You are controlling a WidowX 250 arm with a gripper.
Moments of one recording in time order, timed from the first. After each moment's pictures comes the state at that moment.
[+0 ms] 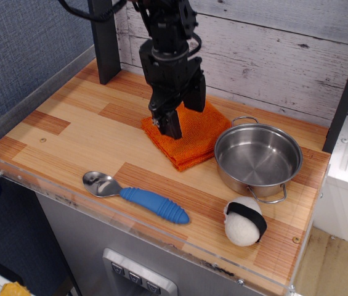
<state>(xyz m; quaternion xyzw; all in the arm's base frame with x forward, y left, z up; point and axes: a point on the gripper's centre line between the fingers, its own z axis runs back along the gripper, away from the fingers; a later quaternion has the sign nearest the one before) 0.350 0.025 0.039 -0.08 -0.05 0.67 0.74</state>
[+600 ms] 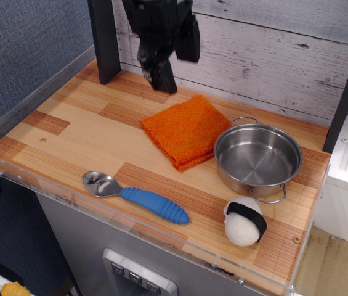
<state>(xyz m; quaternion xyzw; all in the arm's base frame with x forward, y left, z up) 0.343 0.031 0.117 -0.11 -0.08 0.69 0.71</state>
